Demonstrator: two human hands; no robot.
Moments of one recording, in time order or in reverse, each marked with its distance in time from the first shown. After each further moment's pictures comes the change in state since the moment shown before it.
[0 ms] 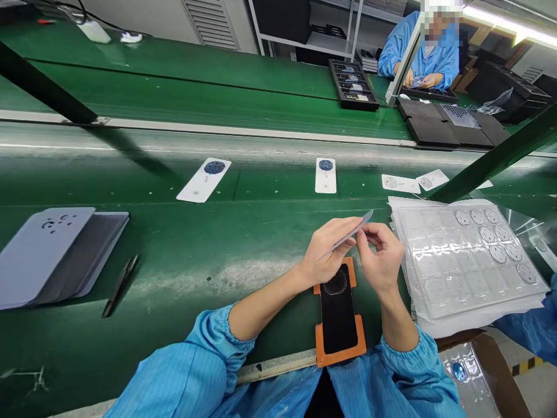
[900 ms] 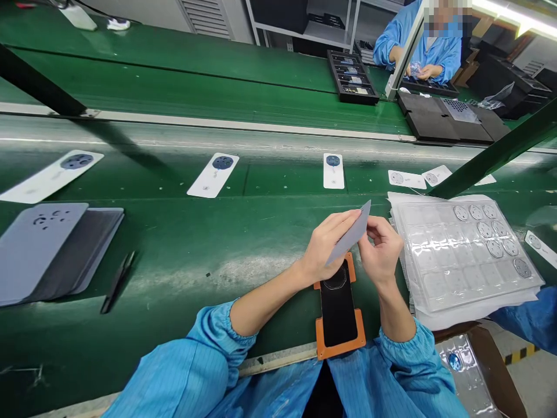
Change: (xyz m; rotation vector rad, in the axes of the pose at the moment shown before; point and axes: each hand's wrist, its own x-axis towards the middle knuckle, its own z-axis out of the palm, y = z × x) left_hand -0.003 -0.008 0.004 0.108 0.012 0.136; right_hand 0.001 0.005 0.003 0.070 0.004 0.046
